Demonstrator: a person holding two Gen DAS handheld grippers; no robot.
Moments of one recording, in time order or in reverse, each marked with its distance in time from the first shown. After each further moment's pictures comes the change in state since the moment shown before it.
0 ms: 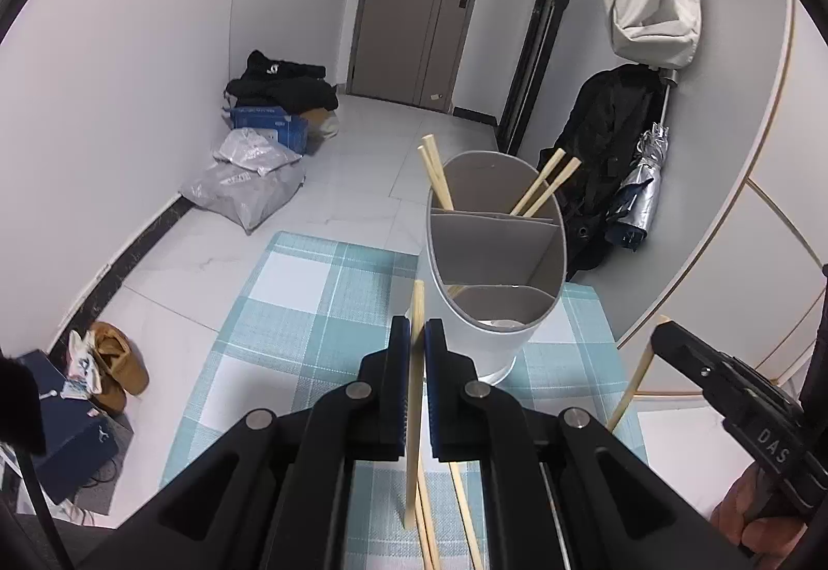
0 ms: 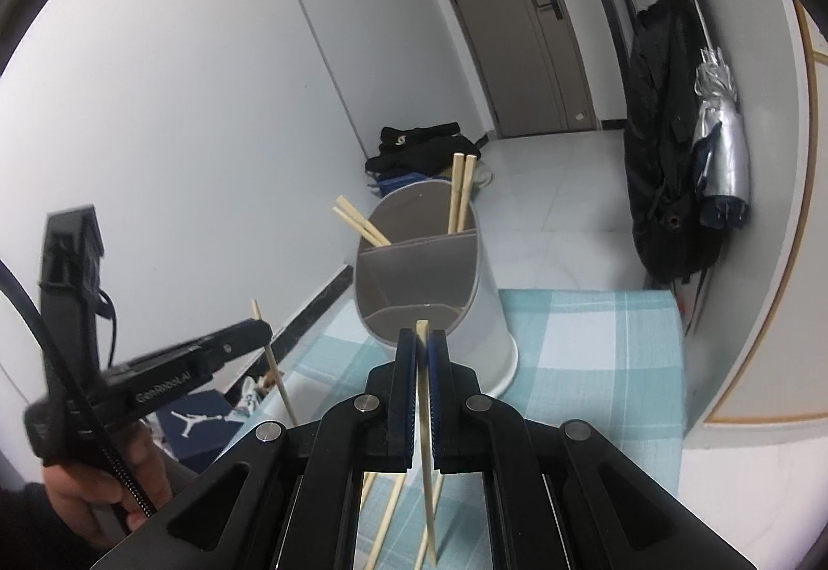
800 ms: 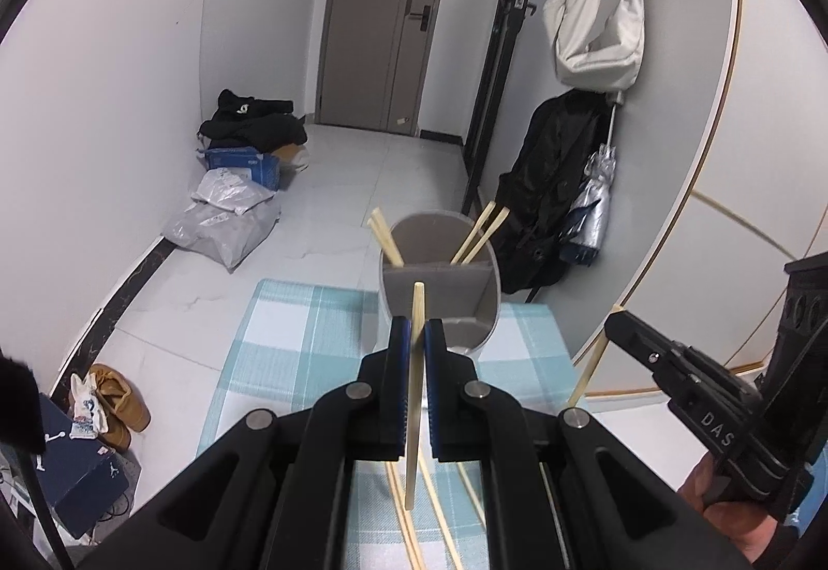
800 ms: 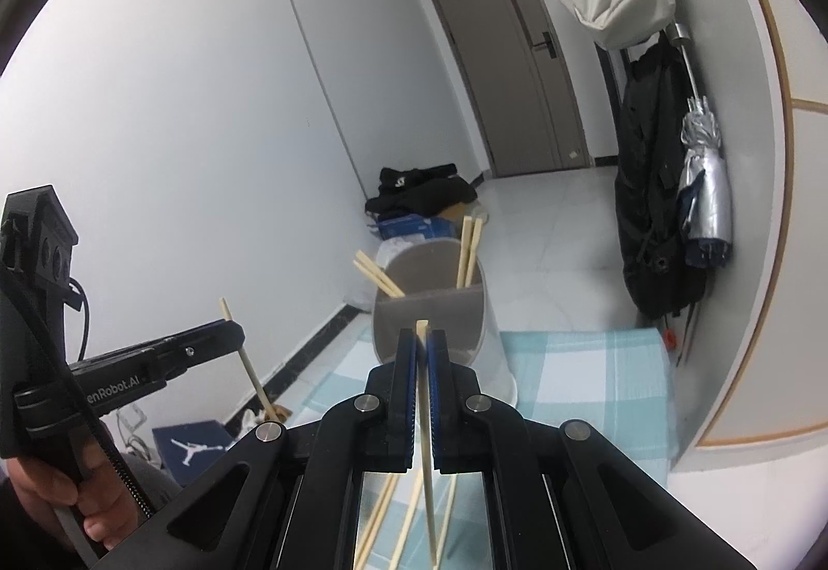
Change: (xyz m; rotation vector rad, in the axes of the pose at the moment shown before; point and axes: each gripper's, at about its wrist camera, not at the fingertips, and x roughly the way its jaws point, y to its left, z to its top) left arm -0.053 -0.015 0.024 0.065 -0.064 -0.079; right arm -0.031 0.013 0.015 0.002 -0.124 -0.014
